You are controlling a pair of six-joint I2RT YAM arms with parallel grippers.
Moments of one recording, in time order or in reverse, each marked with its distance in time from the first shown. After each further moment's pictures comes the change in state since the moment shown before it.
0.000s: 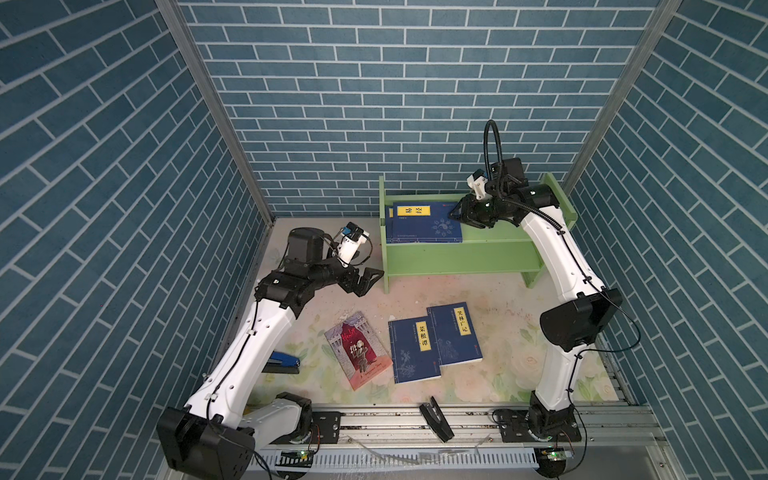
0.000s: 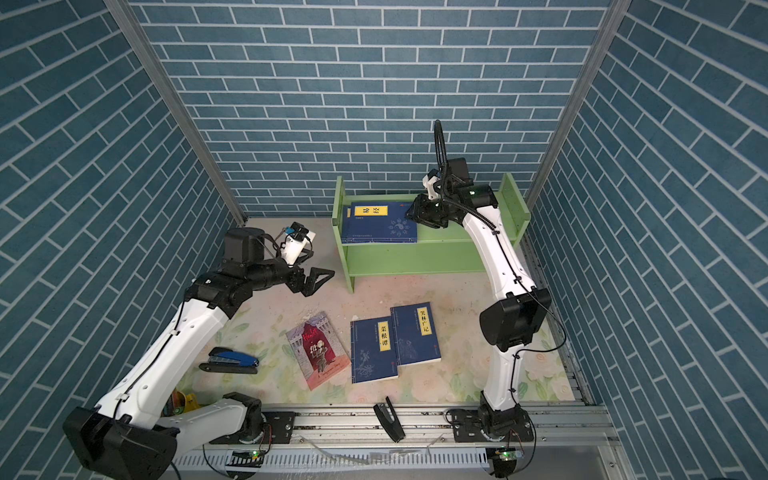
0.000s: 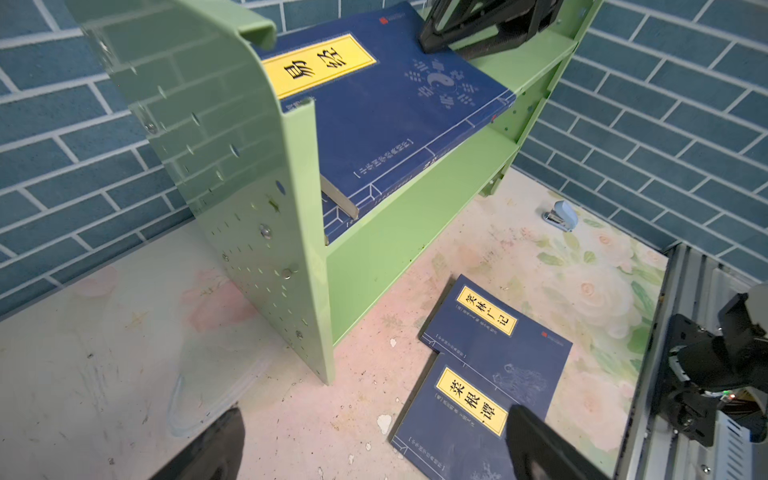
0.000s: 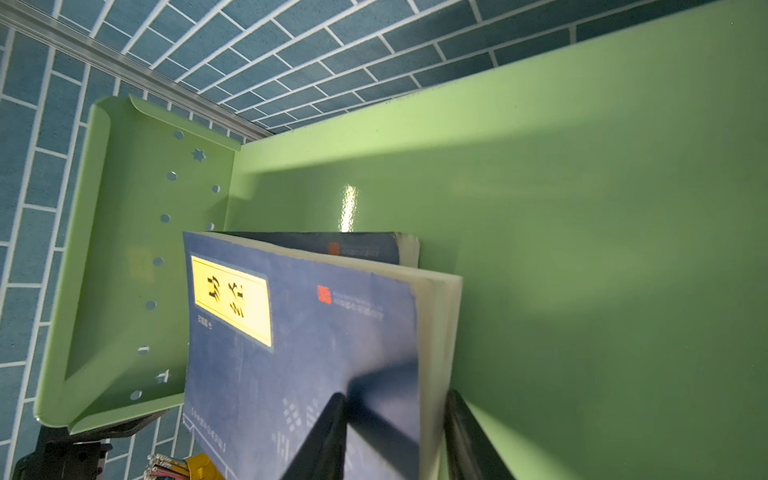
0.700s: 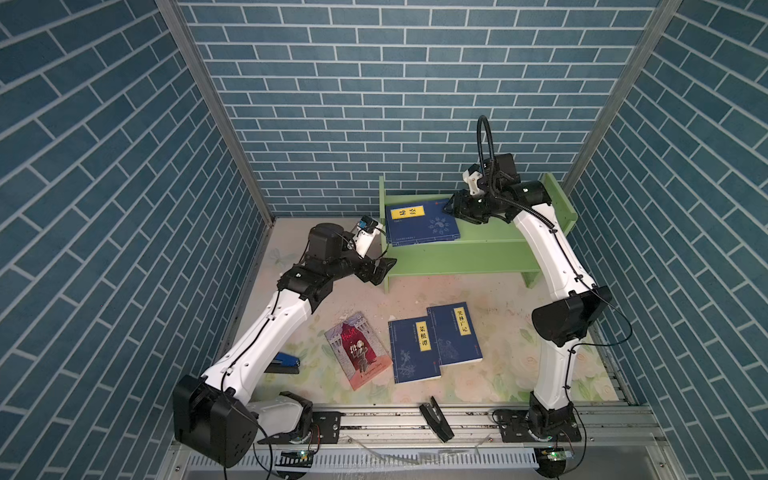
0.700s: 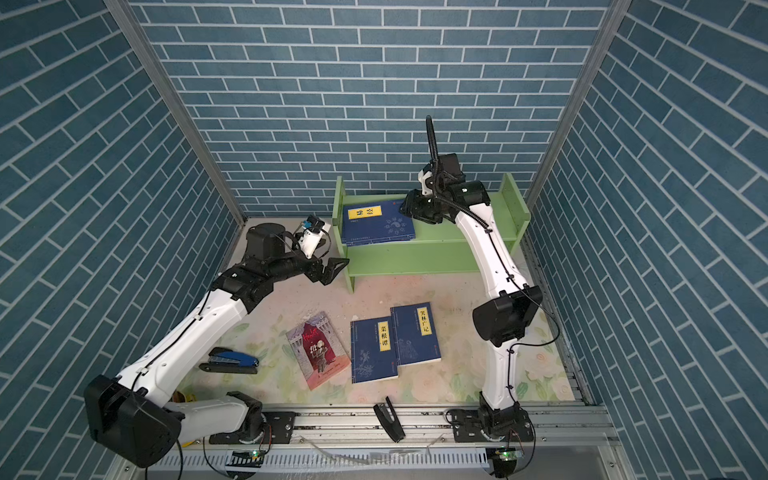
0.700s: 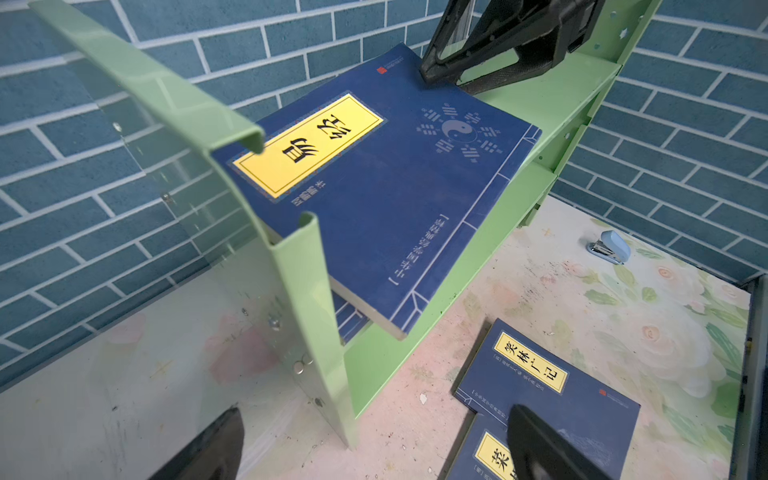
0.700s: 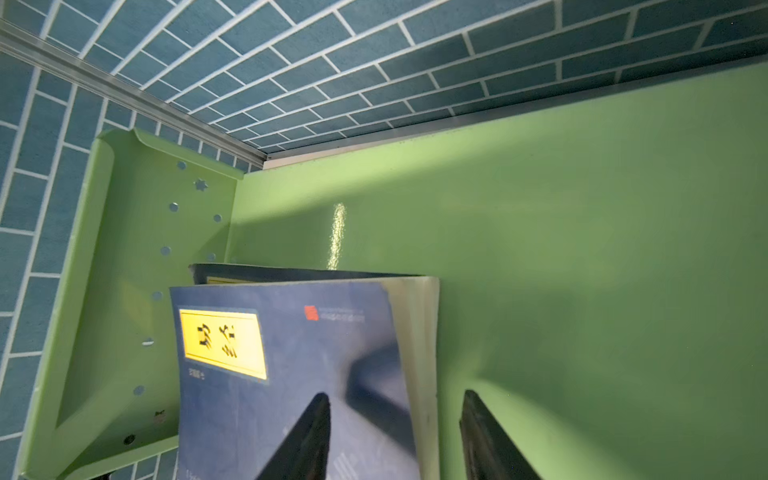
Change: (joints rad) left arm -0.102 0.098 -0.007 0.229 -0.138 -0.052; right arm 0.039 0.060 0.115 -0.026 0.108 0.029
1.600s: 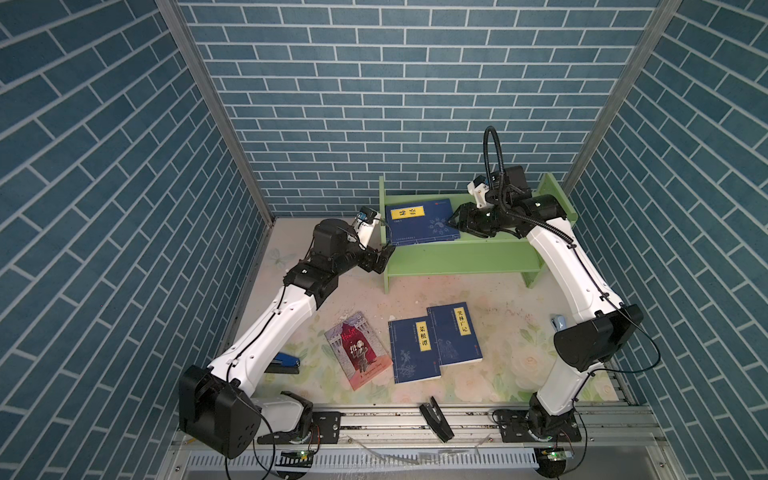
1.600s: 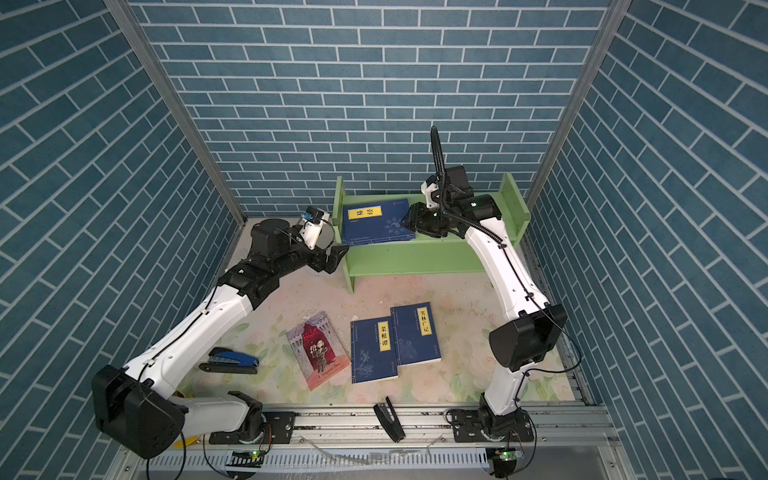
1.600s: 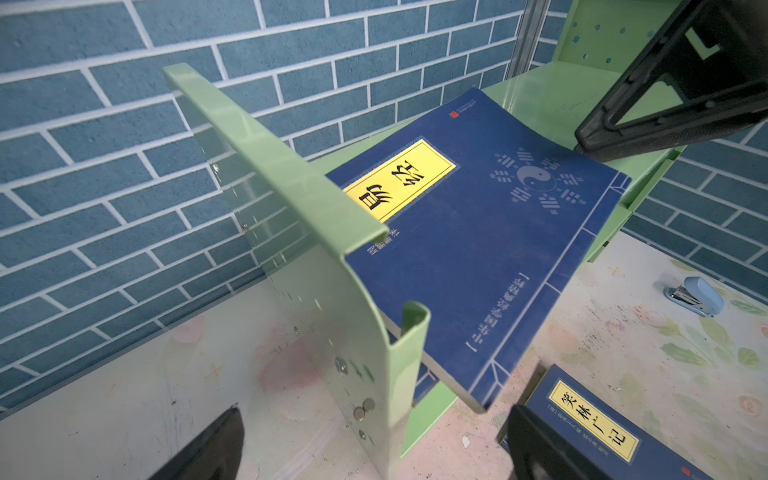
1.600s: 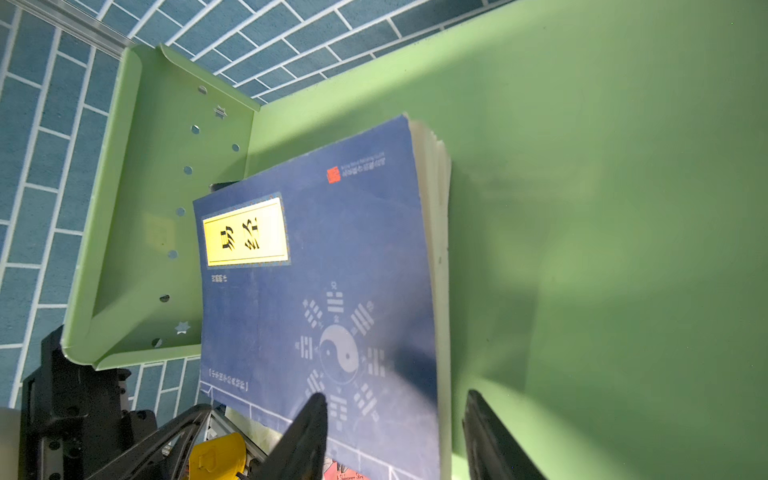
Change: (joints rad) left arm -0.013 0.036 0.030 0.077 -0.163 -0.047; right arm 0.014 -0.231 -0.320 0.083 -0.057 0.005
